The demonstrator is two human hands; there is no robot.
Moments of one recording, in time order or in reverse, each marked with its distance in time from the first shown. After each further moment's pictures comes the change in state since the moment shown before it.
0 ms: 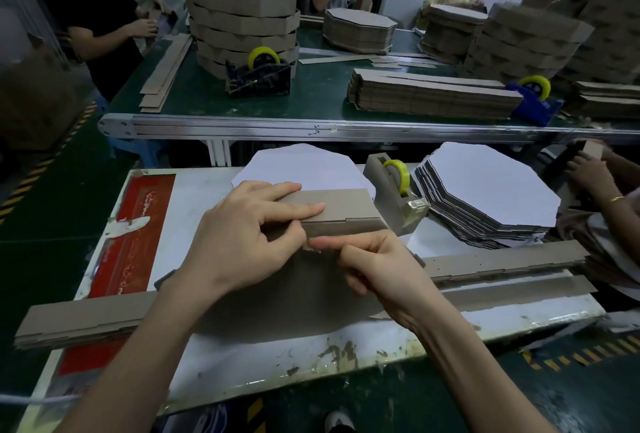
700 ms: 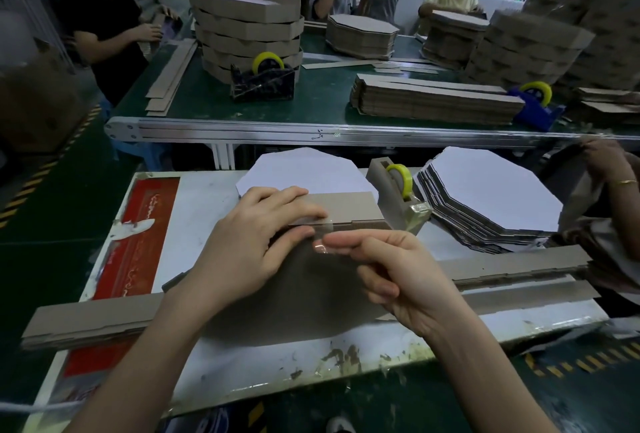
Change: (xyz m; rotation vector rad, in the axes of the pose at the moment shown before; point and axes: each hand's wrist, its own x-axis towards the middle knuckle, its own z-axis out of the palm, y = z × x) left_hand -0.005 -0.019 0.006 0.067 -0.005 0.148; right_hand -0.013 -0.018 -0.002 0.344 -0.057 0.079
